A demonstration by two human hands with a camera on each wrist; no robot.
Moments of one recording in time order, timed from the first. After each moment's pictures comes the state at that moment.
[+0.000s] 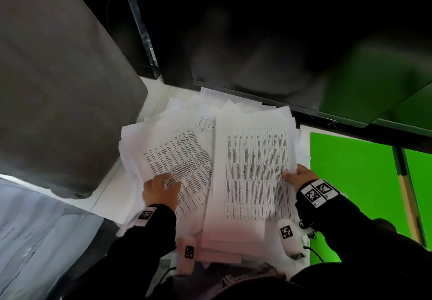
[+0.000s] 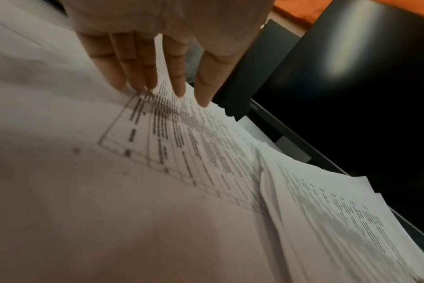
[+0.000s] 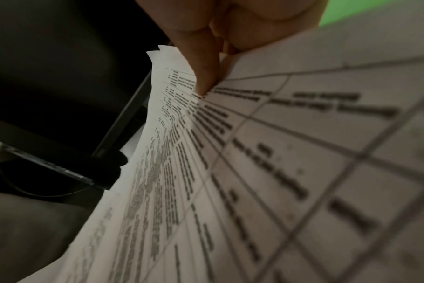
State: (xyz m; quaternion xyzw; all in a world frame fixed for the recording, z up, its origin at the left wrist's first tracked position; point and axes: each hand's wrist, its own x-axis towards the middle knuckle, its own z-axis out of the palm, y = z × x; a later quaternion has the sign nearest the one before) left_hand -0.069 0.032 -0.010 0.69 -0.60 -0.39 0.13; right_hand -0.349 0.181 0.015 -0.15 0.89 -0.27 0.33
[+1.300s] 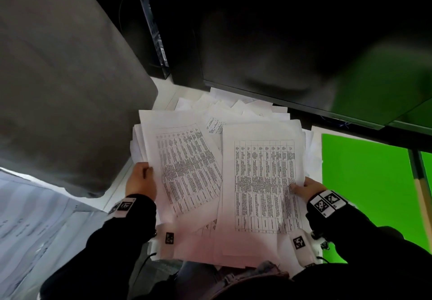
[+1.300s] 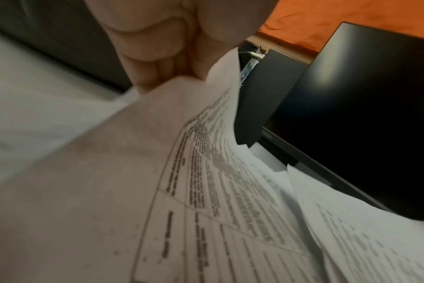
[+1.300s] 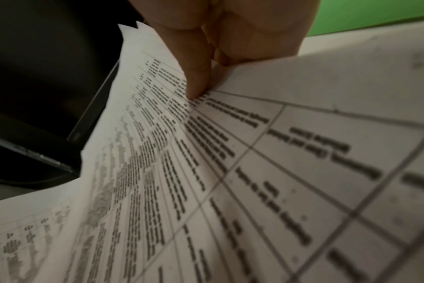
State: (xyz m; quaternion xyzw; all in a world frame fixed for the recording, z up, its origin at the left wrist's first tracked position) left_hand -0.024 -0.020 0.009 0.68 -0.62 -0.34 0.18; right_hand -0.348 0.191 -0.011 -0.17 0.89 -0.21 0.38
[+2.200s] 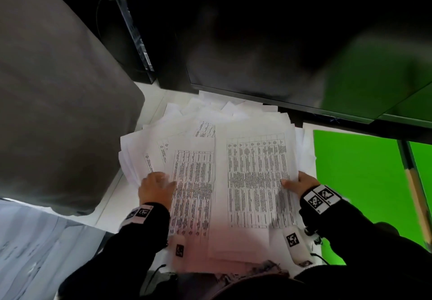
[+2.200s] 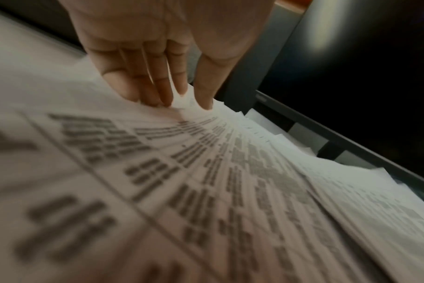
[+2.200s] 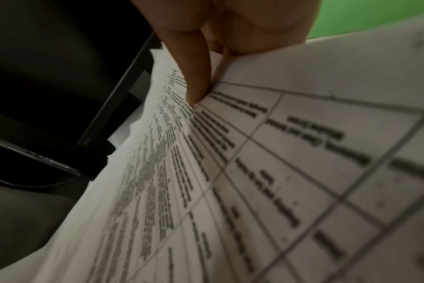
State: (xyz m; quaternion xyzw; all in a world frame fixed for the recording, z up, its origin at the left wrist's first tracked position) left_hand -0.059 -0.011 -0.010 0.65 -0.67 -0.35 0.11; right_hand -0.355 0.182 -0.017 -0.18 0.88 -0.24 0.38
